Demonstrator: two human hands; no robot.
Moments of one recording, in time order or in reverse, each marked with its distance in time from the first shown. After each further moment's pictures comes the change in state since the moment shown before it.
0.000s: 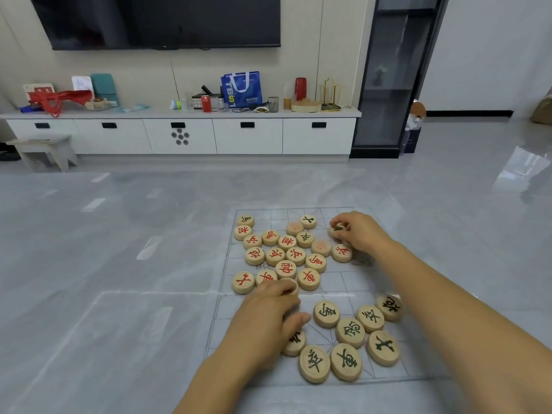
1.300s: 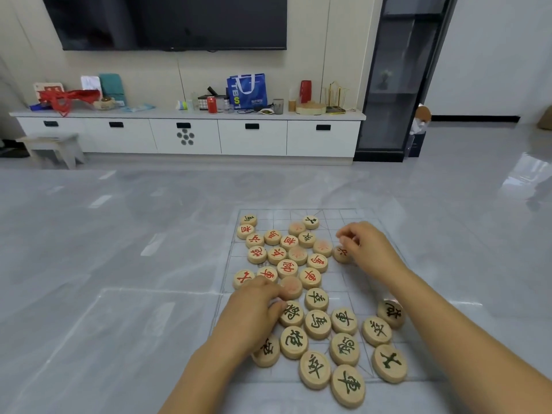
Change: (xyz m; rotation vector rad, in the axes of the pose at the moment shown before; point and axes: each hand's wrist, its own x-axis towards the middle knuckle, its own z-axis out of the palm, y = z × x) left_hand 0.001 -0.013 -0.007 -0.100 0.017 -0.166; right_hand -0.053 -0.010 0.001 0.182 0.158 -0.092
